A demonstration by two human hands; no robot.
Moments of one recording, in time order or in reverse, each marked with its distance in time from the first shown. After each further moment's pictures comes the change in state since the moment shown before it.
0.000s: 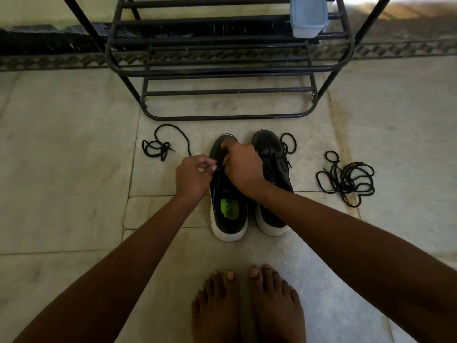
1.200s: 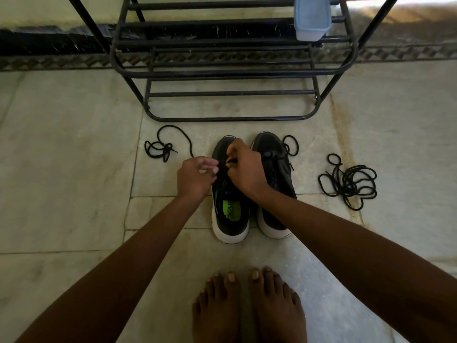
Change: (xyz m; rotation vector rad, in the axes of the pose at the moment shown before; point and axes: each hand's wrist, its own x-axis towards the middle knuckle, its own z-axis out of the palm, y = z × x) left_hand 0.000 -0.003 0.002 -0.205 -0.007 -0.141; right_hand -0.008 0.010 0.006 0.325 0.091 -0.073
